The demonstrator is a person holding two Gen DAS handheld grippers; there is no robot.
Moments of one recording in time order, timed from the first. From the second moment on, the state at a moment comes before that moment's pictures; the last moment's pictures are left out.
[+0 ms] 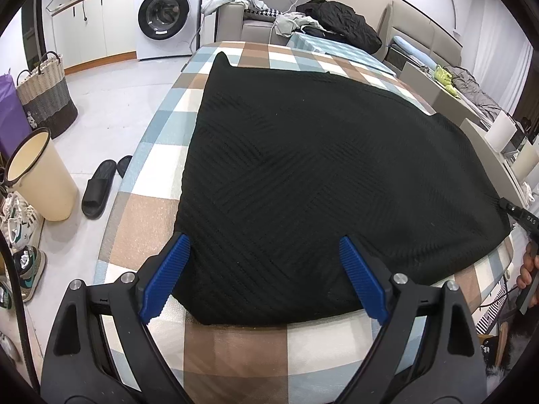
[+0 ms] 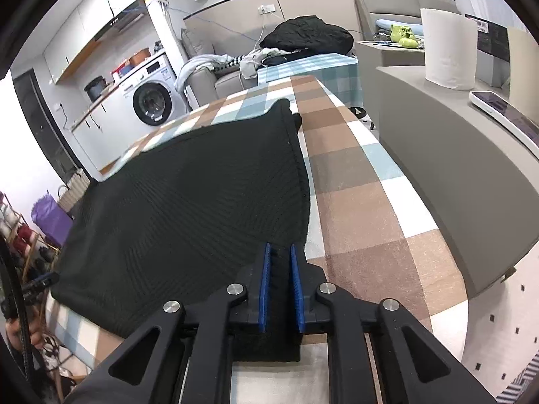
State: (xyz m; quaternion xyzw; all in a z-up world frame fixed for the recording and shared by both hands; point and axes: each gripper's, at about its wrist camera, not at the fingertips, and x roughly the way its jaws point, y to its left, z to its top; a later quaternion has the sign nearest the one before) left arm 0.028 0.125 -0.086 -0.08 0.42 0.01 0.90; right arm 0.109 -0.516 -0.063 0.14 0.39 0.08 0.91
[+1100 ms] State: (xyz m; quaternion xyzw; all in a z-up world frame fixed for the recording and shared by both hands) left arm 0.023 0.021 -0.108 0.03 0.43 -0.07 0.90; right arm 0.107 -0.385 -0.083 -0.04 0.40 0.15 0.91
